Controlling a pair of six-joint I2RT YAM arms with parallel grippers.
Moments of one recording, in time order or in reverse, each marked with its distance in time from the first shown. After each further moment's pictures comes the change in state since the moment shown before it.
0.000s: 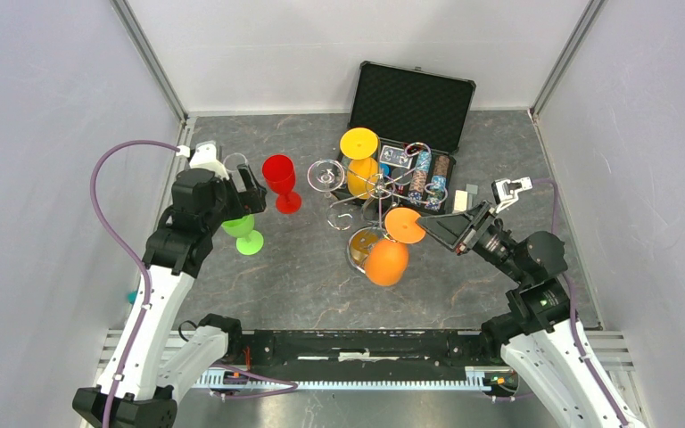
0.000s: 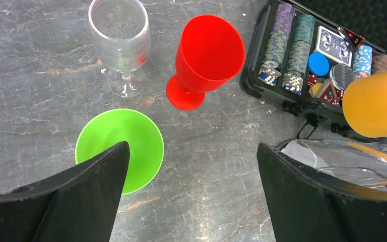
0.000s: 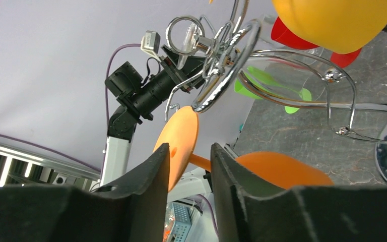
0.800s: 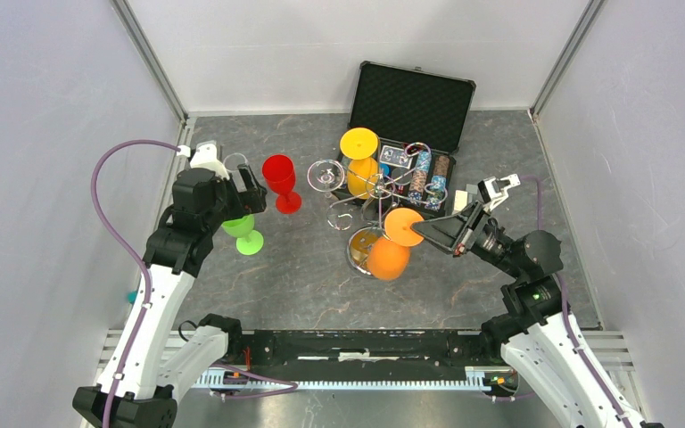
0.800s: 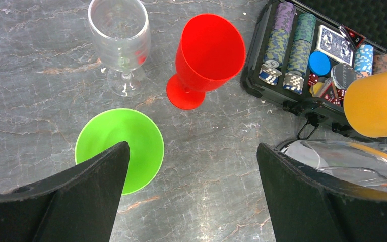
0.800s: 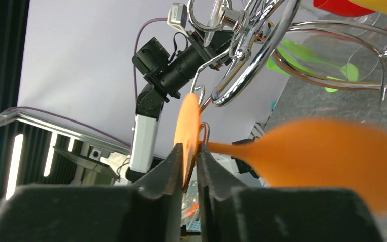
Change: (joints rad) left arm 0.000 0.006 0.000 -0.001 0.000 0.000; right arm 0.000 0.046 -0.039 0.165 -0.127 0.135
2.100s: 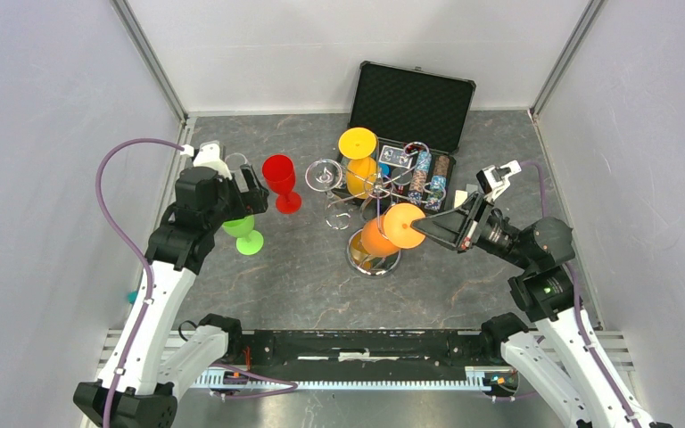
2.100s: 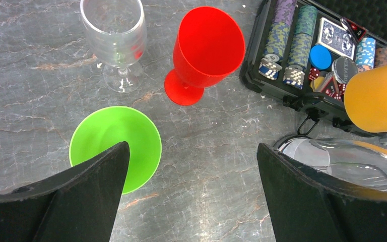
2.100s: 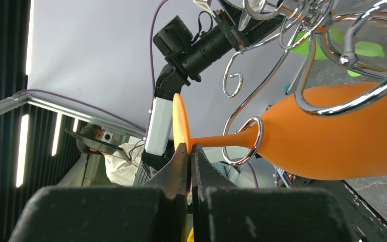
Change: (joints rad) left arm 0.000 0.019 0.000 -0.008 0.016 0.000; right arm 0.003 0.062 0.171 -0.123 -0.084 0.016
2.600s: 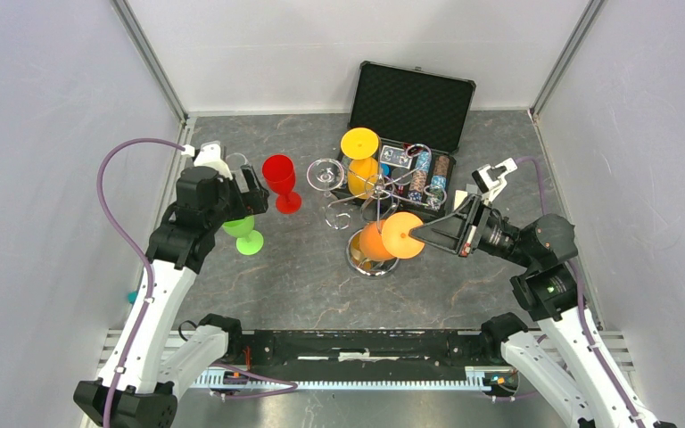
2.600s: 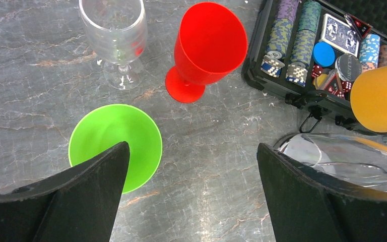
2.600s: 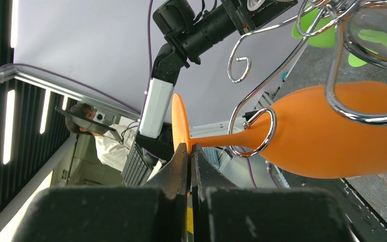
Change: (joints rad) left arm 0.000 0.005 0.000 -0.006 -0.001 0.000; right arm 0.011 0.011 0.042 -0.043 -0.064 -0.076
